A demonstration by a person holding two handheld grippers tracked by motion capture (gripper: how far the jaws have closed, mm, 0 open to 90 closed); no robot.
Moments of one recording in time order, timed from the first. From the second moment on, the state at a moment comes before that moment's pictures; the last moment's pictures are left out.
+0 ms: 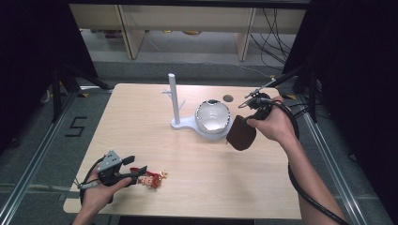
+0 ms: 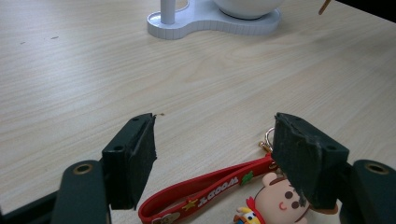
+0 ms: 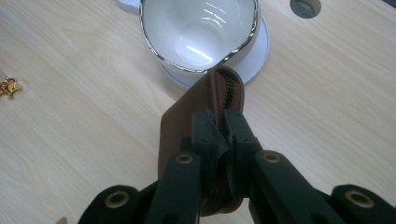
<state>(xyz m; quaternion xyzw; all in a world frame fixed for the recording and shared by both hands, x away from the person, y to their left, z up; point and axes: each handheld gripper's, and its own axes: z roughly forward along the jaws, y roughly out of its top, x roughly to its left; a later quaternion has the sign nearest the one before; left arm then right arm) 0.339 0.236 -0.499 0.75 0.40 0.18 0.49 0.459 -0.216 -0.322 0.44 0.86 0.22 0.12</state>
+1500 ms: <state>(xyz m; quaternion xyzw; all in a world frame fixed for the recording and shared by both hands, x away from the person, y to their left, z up) 0.338 0.238 -0.501 0.75 0.40 0.18 0.49 0.485 -0.196 -0.287 0.43 0.86 0.25 0.15</state>
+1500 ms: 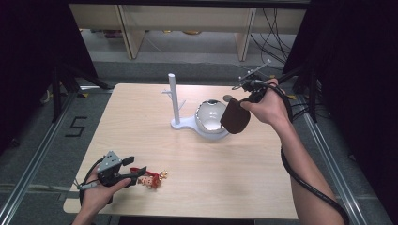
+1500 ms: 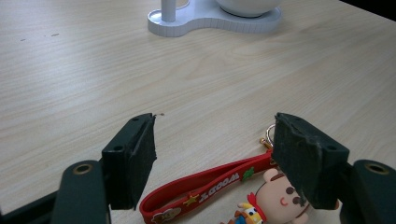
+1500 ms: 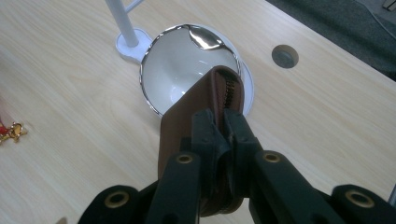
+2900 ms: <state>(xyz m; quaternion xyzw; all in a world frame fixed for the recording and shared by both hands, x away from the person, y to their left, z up) 0.338 0.240 -0.503 0.75 0.41 0.18 0.49 0.540 -0.152 -0.310 0.43 0.85 0.26 0.14</state>
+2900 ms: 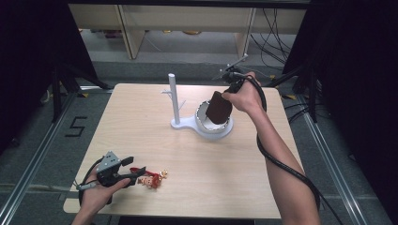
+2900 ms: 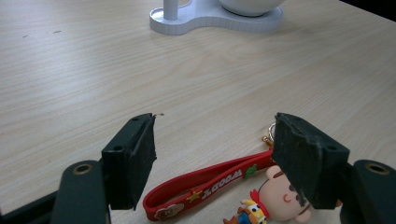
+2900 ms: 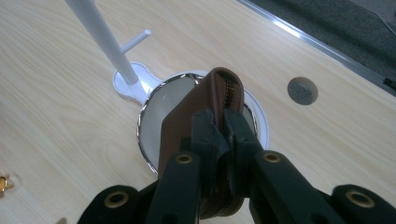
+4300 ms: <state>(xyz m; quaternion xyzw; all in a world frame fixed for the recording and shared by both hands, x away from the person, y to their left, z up) 0.336 0.238 -0.503 0.75 0.40 0.17 0.50 0.526 -0.157 -0.344 0.41 0.85 0.29 0.14</state>
